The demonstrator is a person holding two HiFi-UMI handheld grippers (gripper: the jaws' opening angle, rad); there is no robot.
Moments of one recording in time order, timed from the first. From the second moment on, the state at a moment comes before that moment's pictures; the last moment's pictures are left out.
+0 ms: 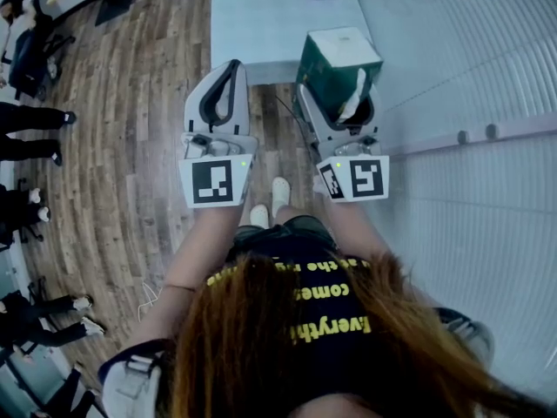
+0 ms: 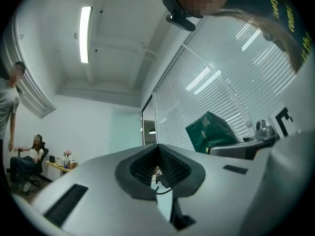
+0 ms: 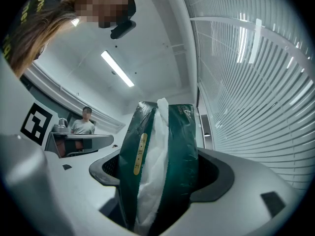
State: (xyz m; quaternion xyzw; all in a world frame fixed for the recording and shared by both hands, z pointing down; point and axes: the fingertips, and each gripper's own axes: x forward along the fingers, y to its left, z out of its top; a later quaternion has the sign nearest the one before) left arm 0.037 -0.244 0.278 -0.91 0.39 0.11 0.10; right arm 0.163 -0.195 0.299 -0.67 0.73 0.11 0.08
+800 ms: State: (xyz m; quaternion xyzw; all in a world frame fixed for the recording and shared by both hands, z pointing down) left arm 0.106 -0.292 0.270 -0.89 0.42 0.10 0.12; right arm 0.221 -0.260 0.285 -0.63 0.76 0.12 0.10
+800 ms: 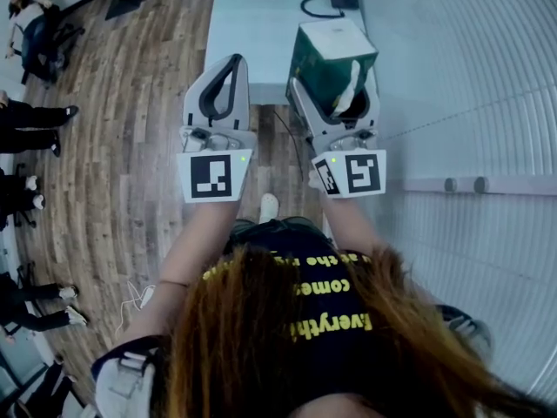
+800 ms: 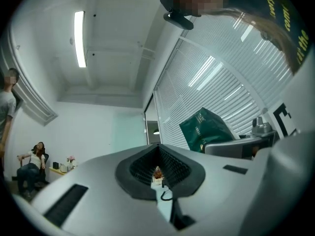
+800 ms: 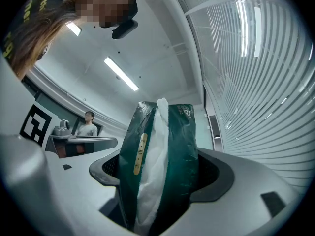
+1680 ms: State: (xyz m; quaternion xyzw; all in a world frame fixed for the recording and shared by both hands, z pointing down) left arm 0.121 -0.364 0.259 -0.88 0.44 0.10 0.11; right arm 0.251 -0.325 0.281 -0.63 0.76 0.10 0.09
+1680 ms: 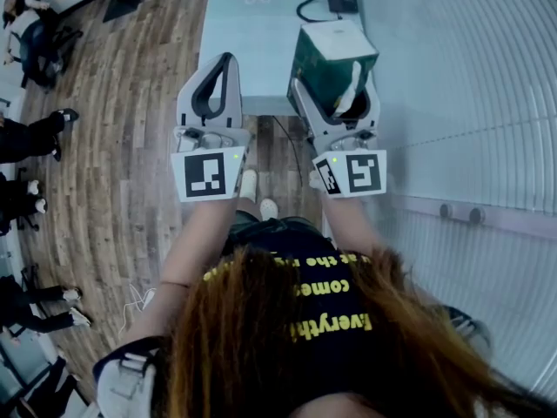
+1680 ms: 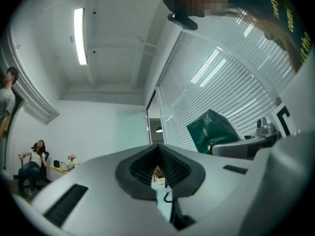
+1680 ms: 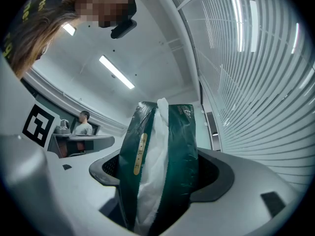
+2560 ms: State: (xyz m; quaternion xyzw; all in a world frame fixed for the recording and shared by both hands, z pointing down) left arm 0.142 -0.424 0.275 -0.90 0.40 0.12 0.14; right arm 0.257 -0.381 0.300 -0.65 0.74 0.13 0.10
